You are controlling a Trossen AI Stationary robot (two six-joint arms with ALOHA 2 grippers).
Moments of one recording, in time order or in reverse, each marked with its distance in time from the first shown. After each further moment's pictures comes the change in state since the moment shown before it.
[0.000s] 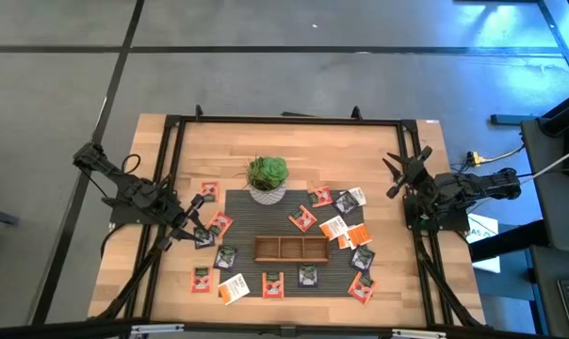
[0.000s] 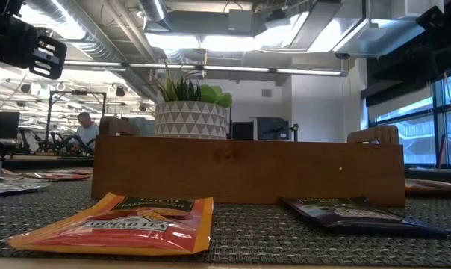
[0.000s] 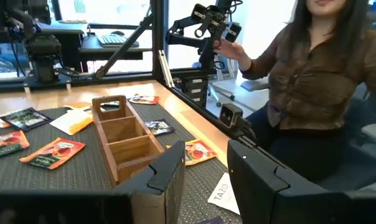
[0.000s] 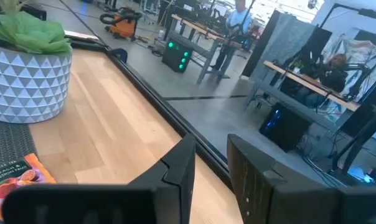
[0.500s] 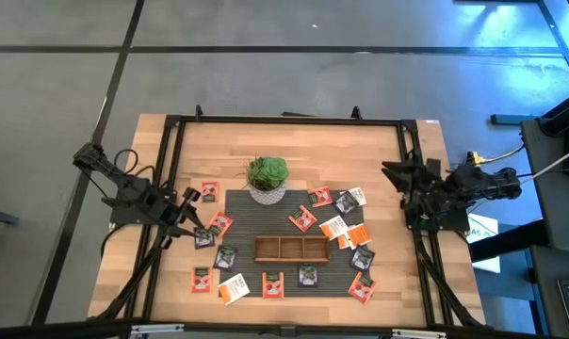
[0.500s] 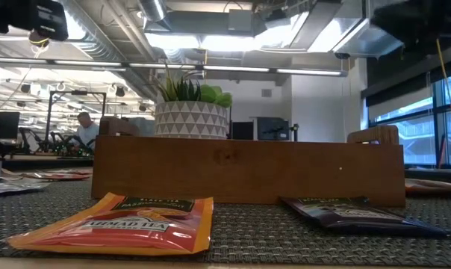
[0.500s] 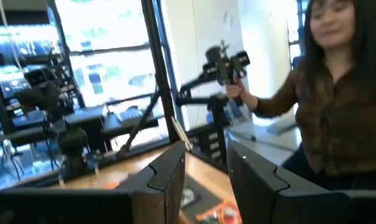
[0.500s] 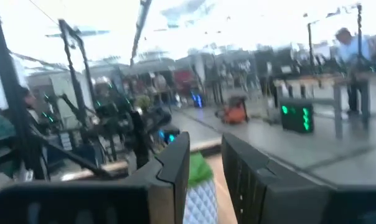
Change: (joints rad) left arm 0.000 0.000 0.000 0.268 -0.002 0.235; right arm 0.000 0.012 -0.008 0.485 -0.485 0.245
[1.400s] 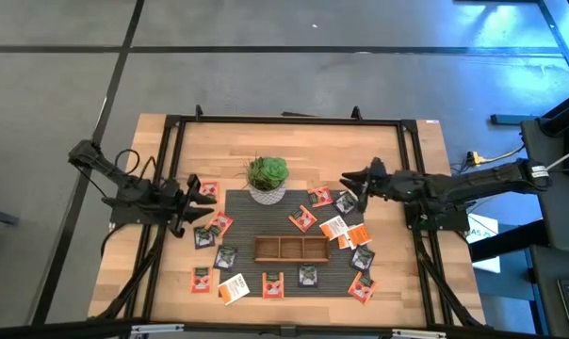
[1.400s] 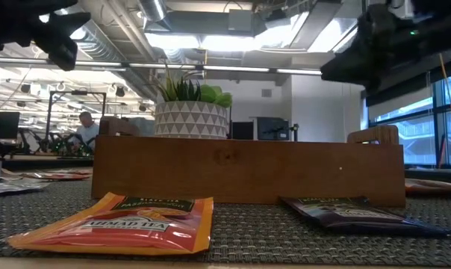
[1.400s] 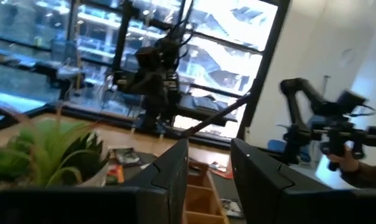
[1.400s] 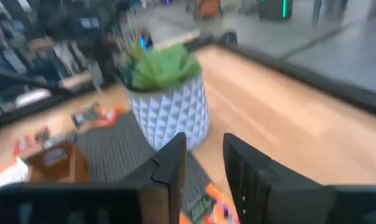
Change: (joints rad) left arm 0.020 0.116 0.000 0.100 -0.436 -0.387; right arm -0.198 0.777 0.103 0.087 -0.135 0.355
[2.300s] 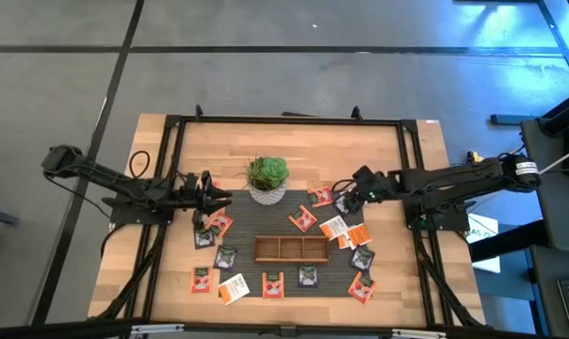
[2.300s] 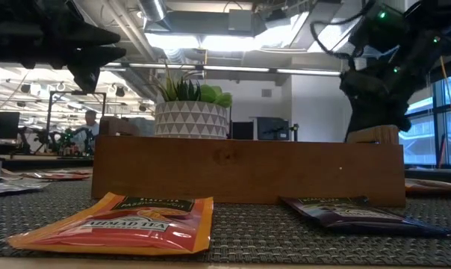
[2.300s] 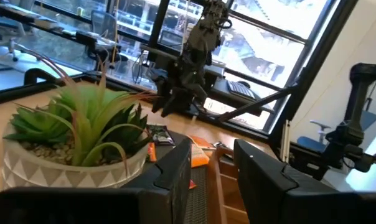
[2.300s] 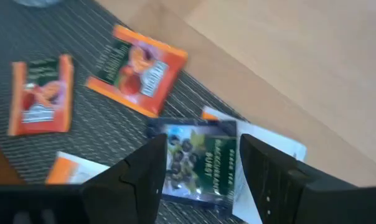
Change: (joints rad) left arm 0.297 0.390 0.000 0.270 0.183 -0.141; right arm -0.090 0.312 0.152 -0.571 -0.157 0.435
